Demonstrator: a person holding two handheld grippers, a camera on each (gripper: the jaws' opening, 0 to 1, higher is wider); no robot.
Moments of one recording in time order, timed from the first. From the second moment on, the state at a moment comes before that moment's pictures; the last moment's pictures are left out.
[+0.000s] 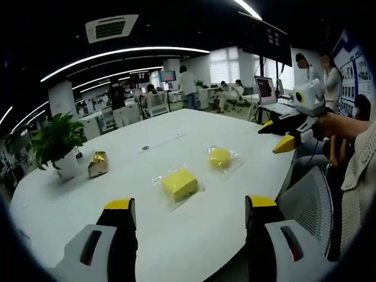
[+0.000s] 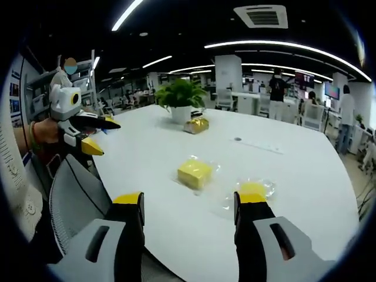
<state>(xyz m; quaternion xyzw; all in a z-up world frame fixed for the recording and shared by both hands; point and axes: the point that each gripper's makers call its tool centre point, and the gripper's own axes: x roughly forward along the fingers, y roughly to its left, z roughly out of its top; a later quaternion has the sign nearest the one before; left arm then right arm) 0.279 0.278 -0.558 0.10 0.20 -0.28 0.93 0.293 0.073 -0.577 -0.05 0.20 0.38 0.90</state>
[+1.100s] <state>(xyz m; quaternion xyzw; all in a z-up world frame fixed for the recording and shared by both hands) 0.279 0.277 -0.559 0.09 0.21 -0.28 0.93 0.296 0.066 -0.579 -0.03 0.22 0.37 0.90</state>
